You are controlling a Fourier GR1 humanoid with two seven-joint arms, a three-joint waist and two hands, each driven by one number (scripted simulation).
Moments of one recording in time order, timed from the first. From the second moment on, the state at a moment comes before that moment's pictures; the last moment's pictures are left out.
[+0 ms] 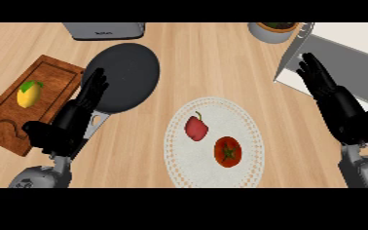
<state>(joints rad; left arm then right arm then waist) -0.10 0.31 -0.17 -1.63 0.16 0.07 0.08 -0.16 -0.48 0.13 -1.61 -0.28 -0.05 0.07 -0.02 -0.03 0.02</state>
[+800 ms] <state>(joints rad) 0.01 0.30 -0.04 -1.42 0.27 0.11 0.25 0.48 -0.28 -0.02 -1.78 -0.04 -0.45 -0.36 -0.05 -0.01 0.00</state>
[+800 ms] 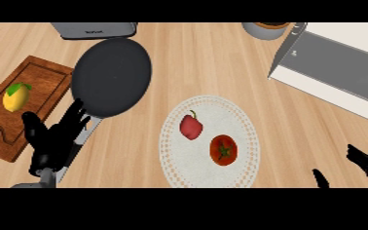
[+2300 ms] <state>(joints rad) -0.07 0.27 -0.04 -1.36 0.23 0.08 0.29 0.51 -0.10 0.52 -2.25 0.98 -0.29 0.73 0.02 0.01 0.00</state>
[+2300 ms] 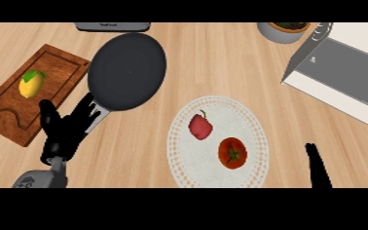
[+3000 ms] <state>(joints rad) -0.05 0.25 -0.01 -1.35 0.21 0.07 0.27 0.21 -0.01 0.67 -2.00 1.23 -0.19 1.08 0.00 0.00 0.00</state>
